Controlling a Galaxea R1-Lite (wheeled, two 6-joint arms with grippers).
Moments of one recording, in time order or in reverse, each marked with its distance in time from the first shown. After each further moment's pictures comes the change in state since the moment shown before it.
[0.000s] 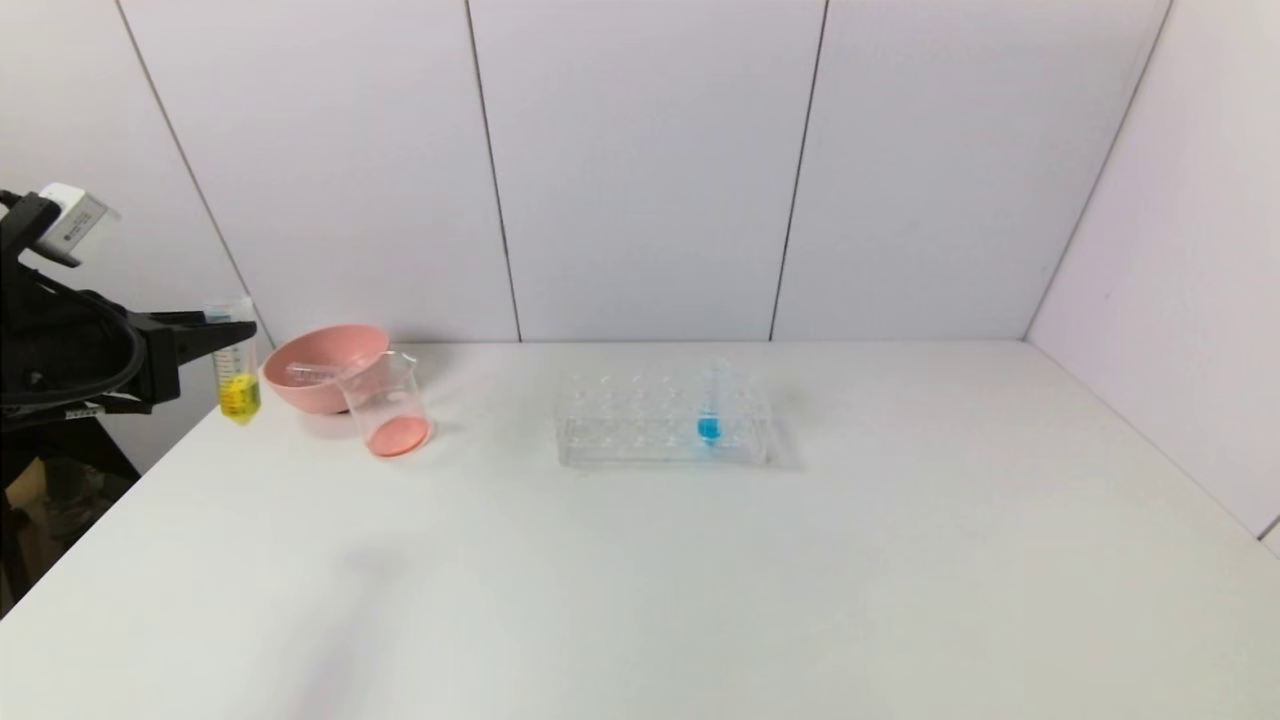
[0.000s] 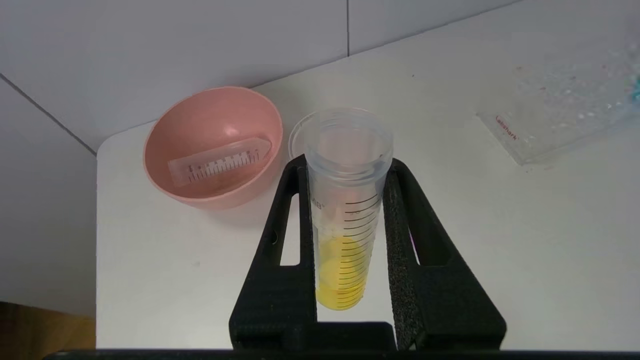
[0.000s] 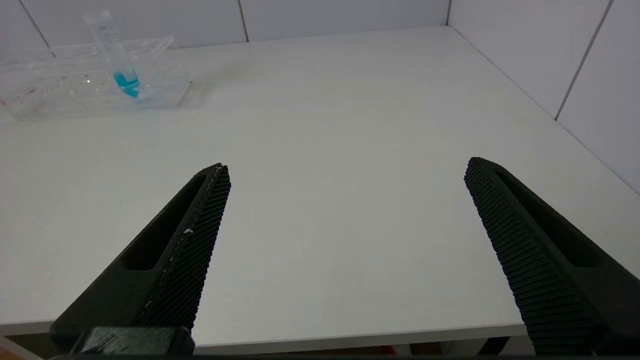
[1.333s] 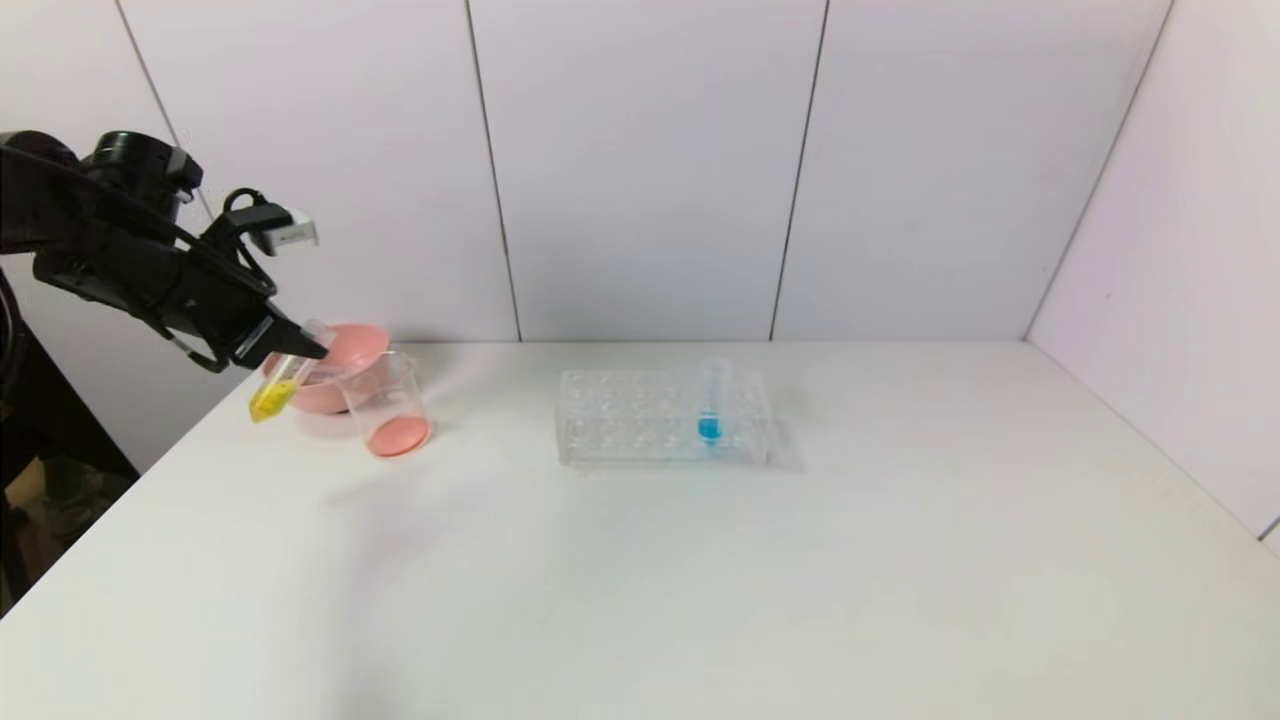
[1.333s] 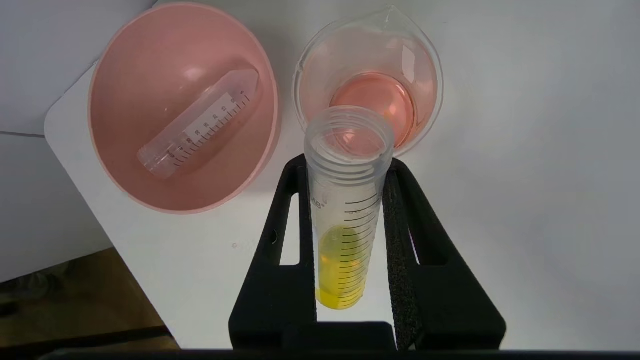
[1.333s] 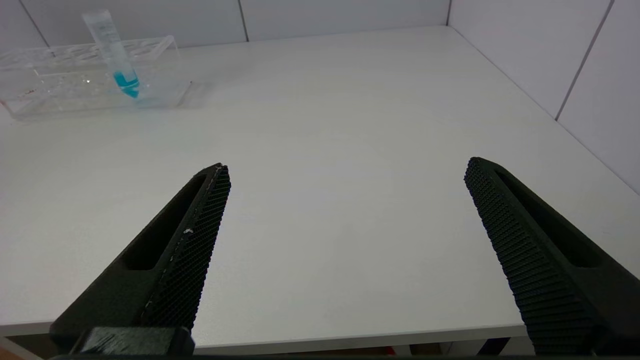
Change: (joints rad) left arm -0.141 0.492 -0.941 1.006 0.243 0.451; right arm 0.000 0.000 0.000 0.000 0.000 0.000
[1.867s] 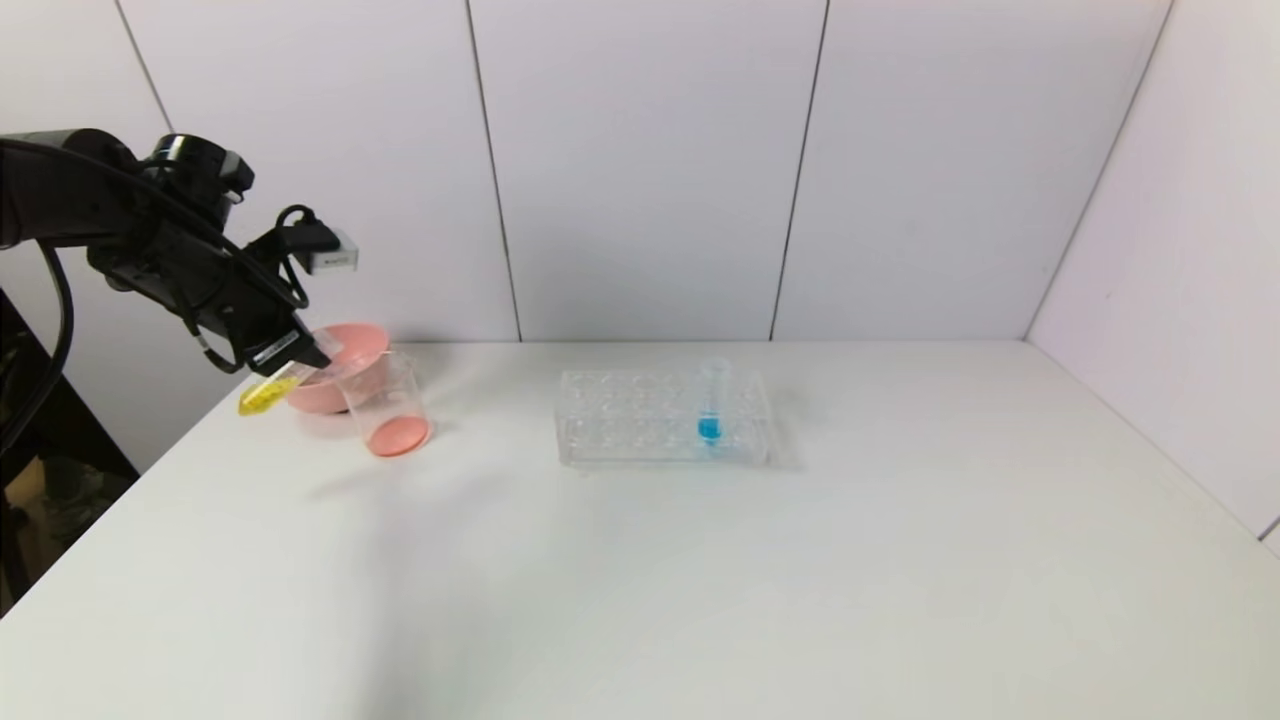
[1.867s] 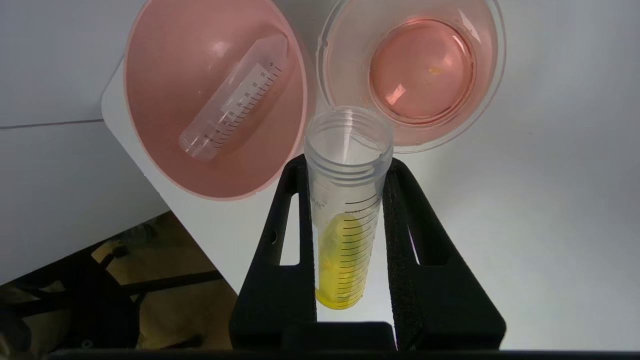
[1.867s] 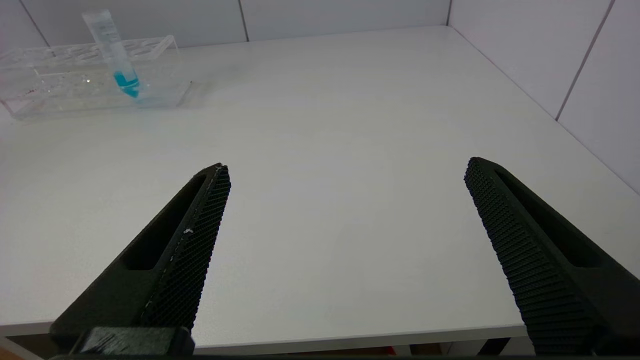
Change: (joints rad) left arm -0.083 0.061 -0.102 0.069 0.253 0.126; right arm 0.000 0.000 0.000 0.000 0.000 0.000
